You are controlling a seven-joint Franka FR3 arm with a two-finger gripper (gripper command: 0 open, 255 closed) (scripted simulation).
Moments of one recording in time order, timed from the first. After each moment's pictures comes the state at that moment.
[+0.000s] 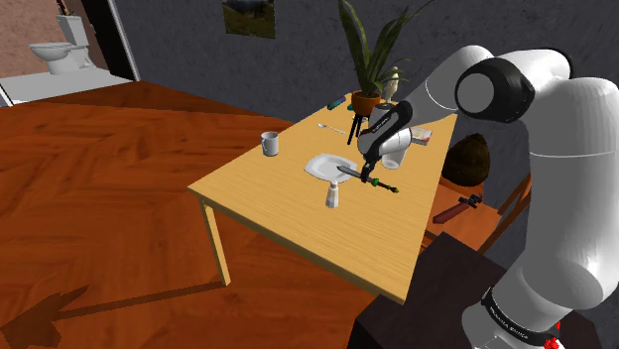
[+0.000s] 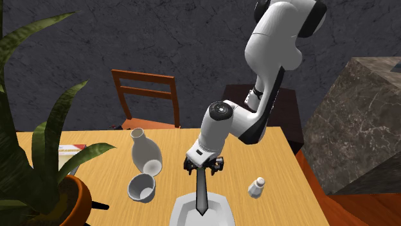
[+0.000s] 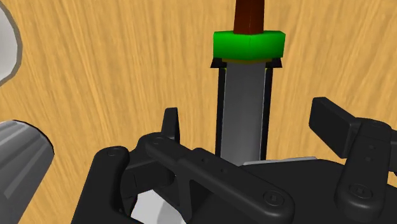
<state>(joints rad) -0.06 0.48 -0.27 -2.03 0.06 2.65 -0.70</state>
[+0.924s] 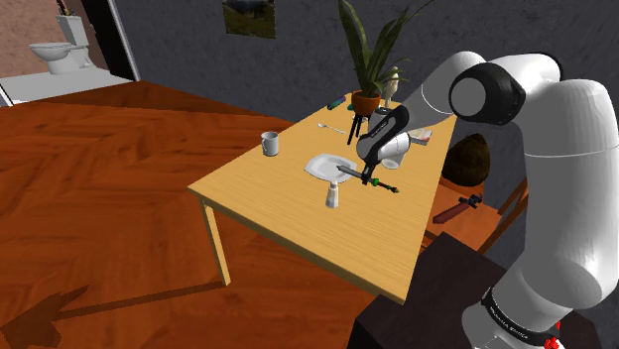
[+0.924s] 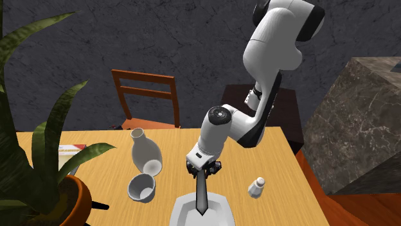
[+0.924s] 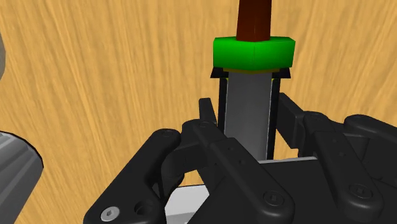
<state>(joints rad) -0.08 0.52 -0.25 -2.03 0.08 2.69 -0.71</state>
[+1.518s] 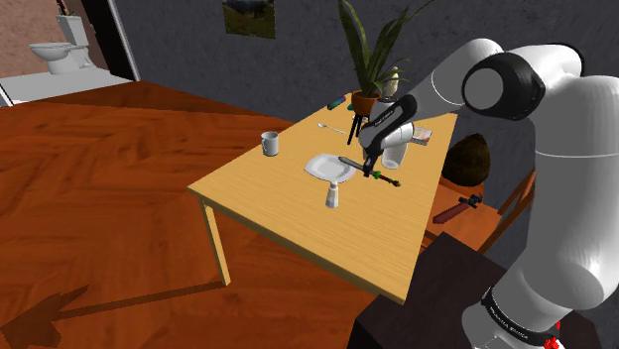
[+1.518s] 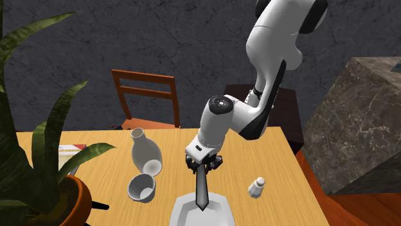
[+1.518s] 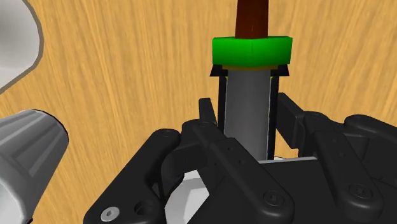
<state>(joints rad) -0.06 0.44 -0.28 -2.03 0.05 2.61 -0.70</state>
